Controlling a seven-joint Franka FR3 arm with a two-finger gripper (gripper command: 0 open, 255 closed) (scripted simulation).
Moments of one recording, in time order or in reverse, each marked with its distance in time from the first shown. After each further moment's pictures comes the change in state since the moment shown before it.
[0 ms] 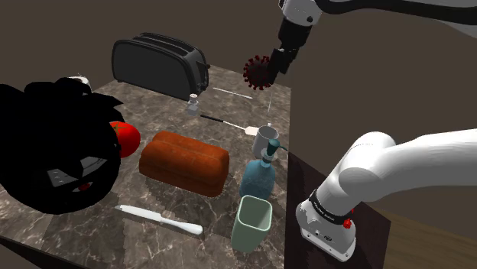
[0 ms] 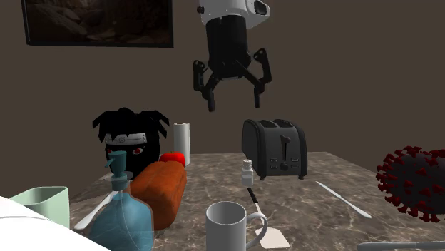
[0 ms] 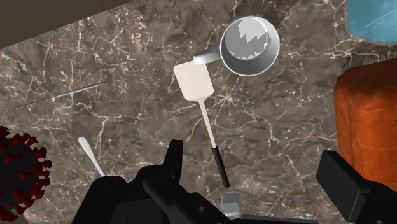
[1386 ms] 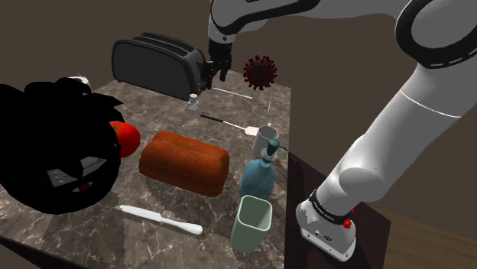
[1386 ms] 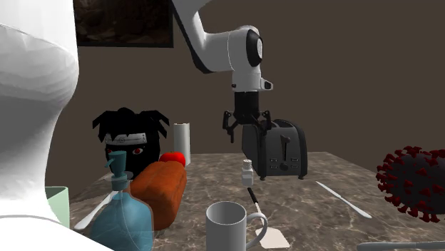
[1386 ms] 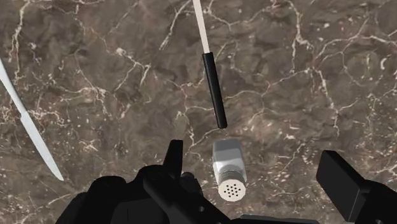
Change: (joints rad) arm 0.015 0.753 0.018 0.399 0.028 0.287 -0.013
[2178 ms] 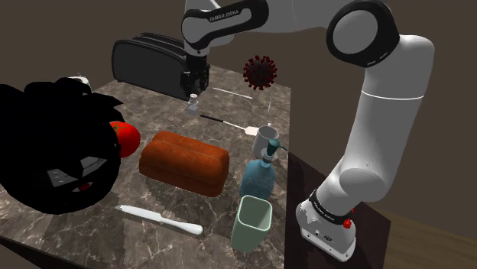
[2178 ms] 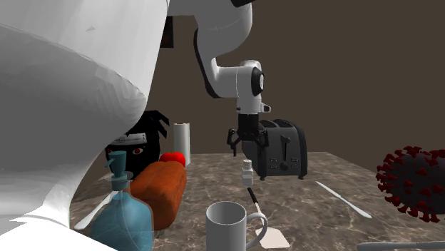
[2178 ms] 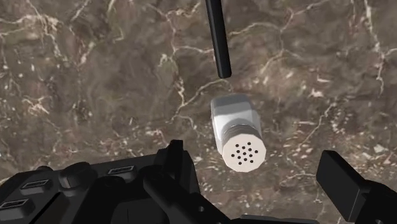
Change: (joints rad) arm 0.016 0.349 0.011 0.286 0.001 0.033 -0.005
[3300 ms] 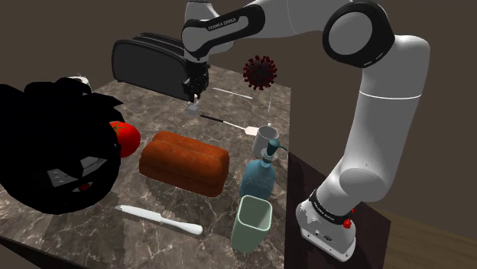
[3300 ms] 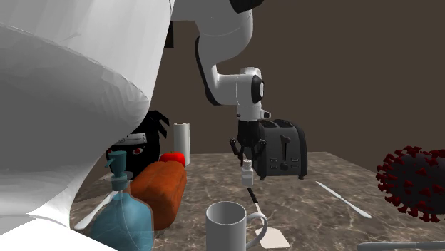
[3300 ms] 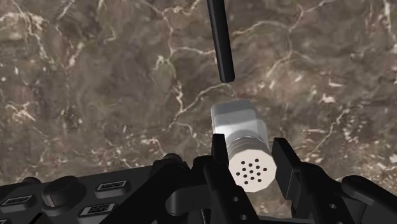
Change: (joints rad) arm 0.000 0.022 -0.001 -0.029 -0.002 0.052 0.001
